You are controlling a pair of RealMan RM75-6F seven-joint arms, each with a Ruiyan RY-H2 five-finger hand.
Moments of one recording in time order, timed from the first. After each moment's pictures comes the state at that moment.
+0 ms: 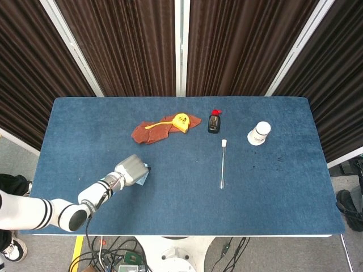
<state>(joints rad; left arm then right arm) -1.38 -1.19 0.23 -1.87 0.59 0.70 0.80 0.03 -1.01 0.11 -1.53 -1.35 1.41 0.15</state>
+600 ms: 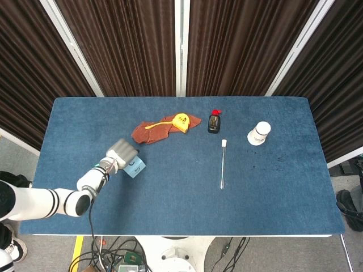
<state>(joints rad) -1.43 -1.24 0.28 -1.69 0.39 0.68 0.79 0.03 -1.01 0.11 -1.53 -1.35 1.40 0.16</state>
